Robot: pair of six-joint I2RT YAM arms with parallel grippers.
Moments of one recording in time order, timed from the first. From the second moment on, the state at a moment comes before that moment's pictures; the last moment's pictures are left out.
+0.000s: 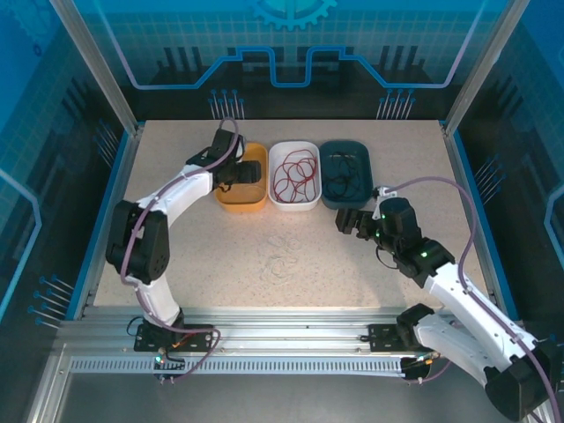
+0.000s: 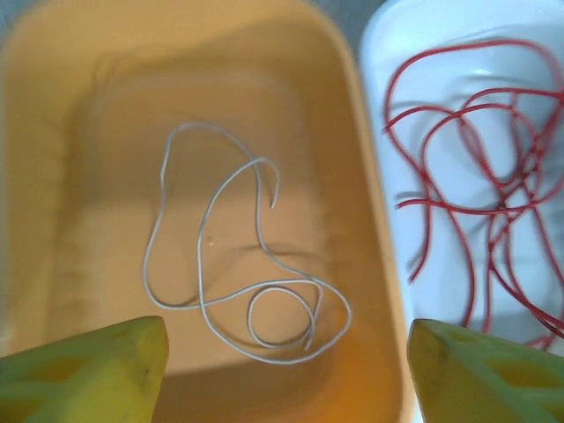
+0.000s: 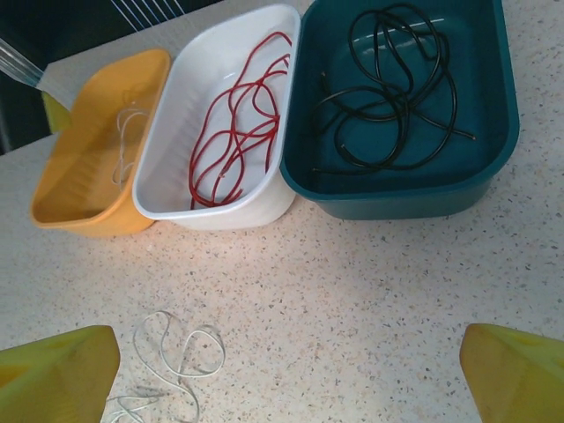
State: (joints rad) left arm -0.29 1.75 1.36 -0.45 0.00 -0.32; right arm 0.45 0.82 0.66 -0.40 0.06 0.53
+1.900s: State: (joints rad) left arm -0.84 1.81 1.14 -0.54 -0.13 -0.91; right arm 0.34 0.84 0.61 -0.60 0.16 0.61
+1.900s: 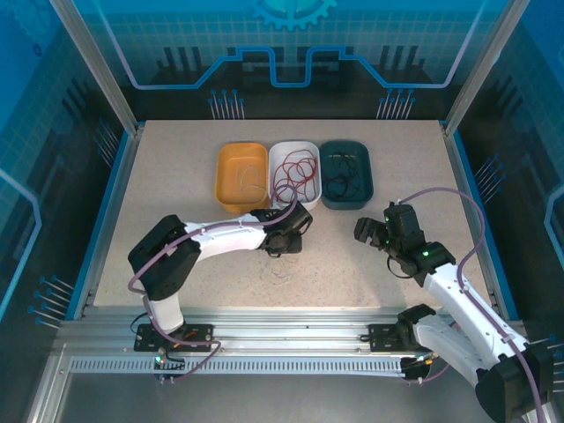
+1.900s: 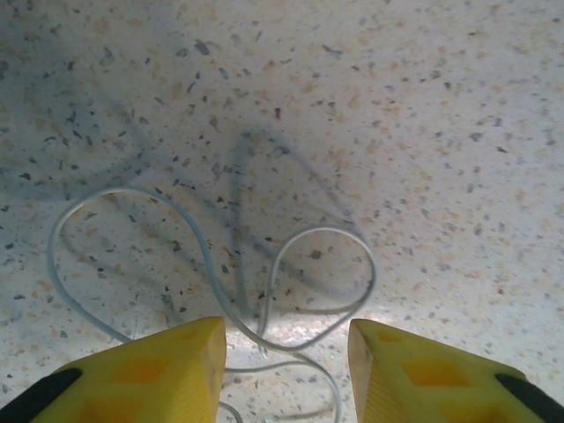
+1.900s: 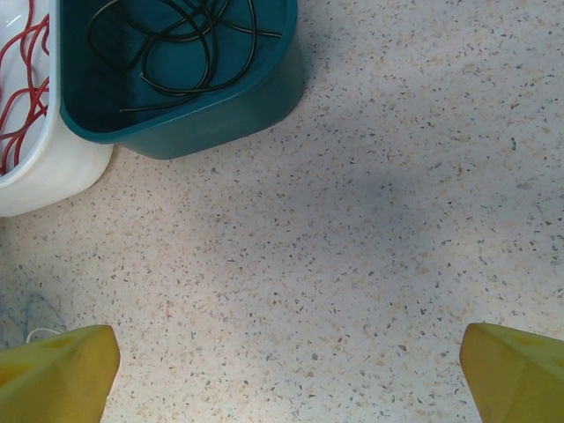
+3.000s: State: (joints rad) left arm -0.84 1.60 1.19 -0.57 -0.23 -0.79; right arm 0.34 0.86 0.60 -0.53 0.11 0.61
